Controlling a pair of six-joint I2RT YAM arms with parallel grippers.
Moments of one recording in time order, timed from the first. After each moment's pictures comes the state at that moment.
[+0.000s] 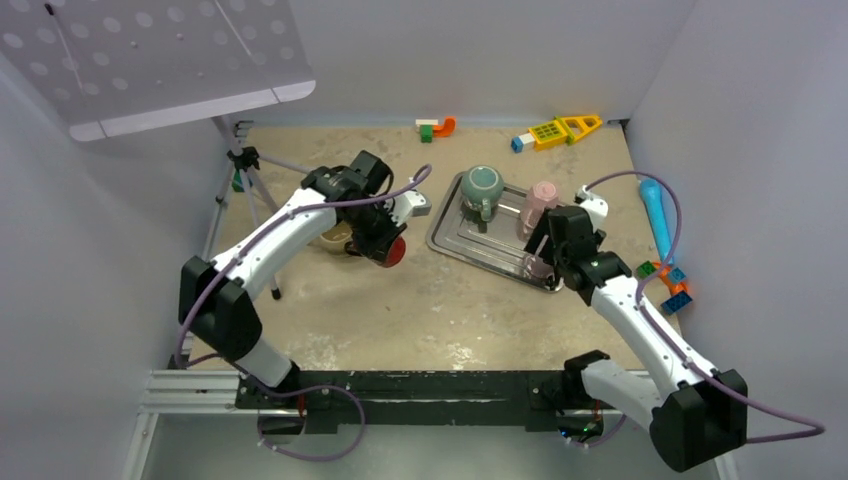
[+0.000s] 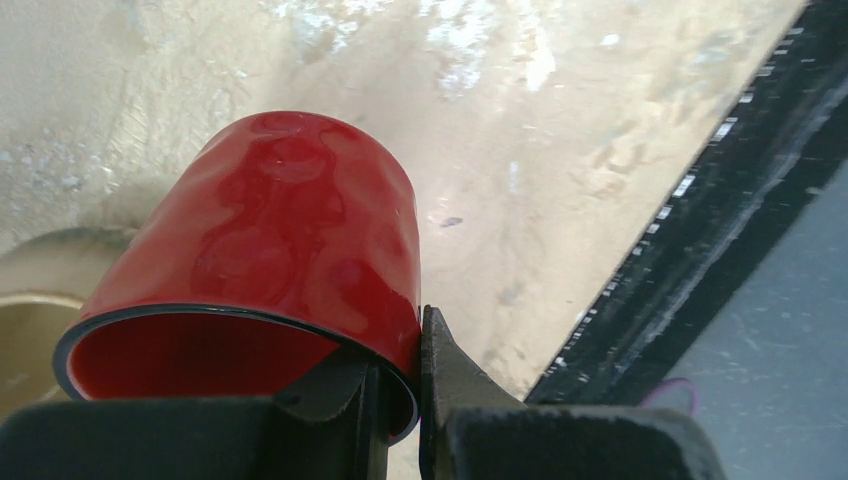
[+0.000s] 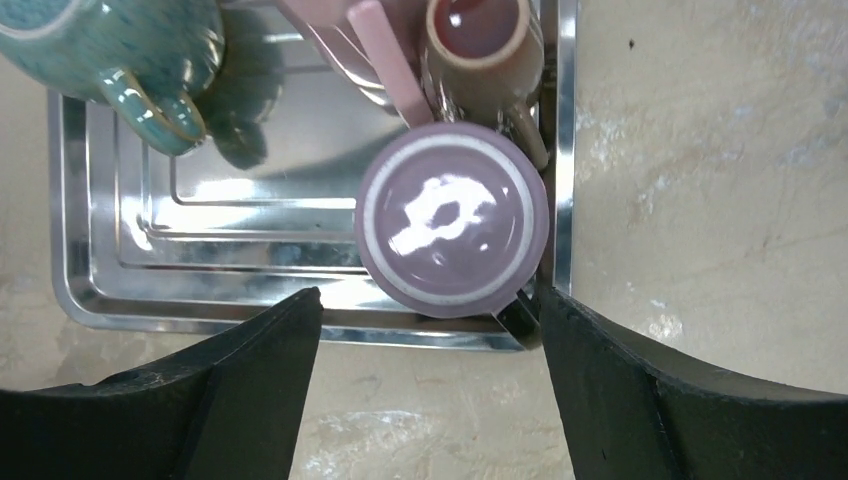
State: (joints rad) left arm -0.56 1.53 1.42 -1.09 0.35 0.39; right arm 0.33 1.02 0.76 -0.51 0.45 0.61
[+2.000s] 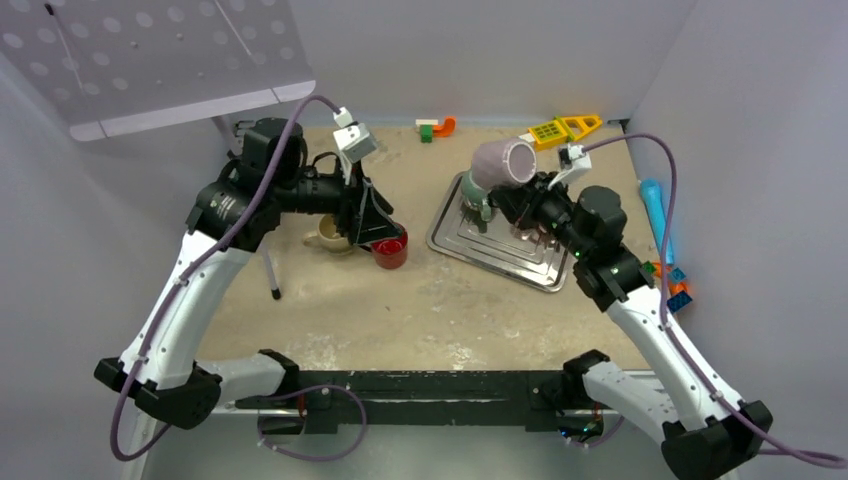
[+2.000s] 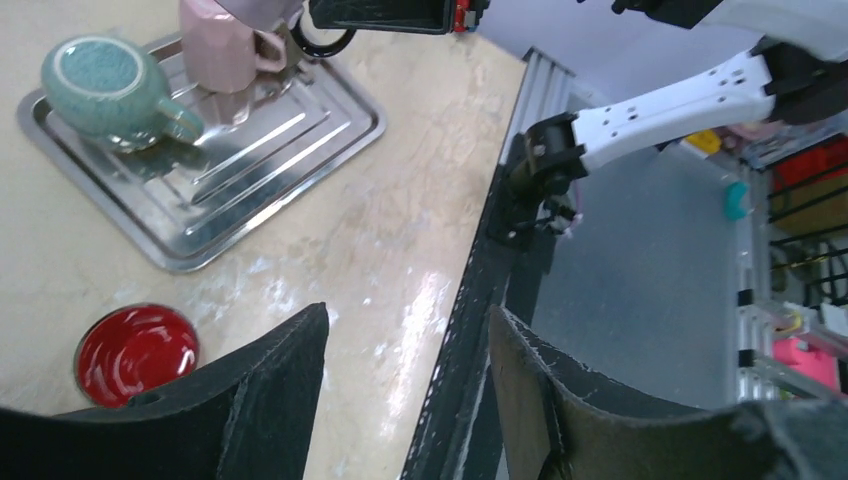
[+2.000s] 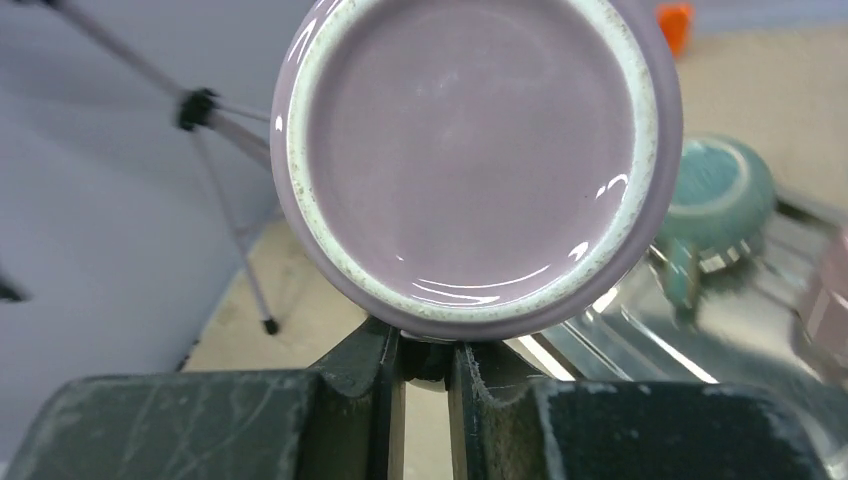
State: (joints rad) left arm -0.49 1.25 1.68 -1.00 0.77 0.07; right arm 0.41 0.92 0.87 -0.14 -0.13 0.52
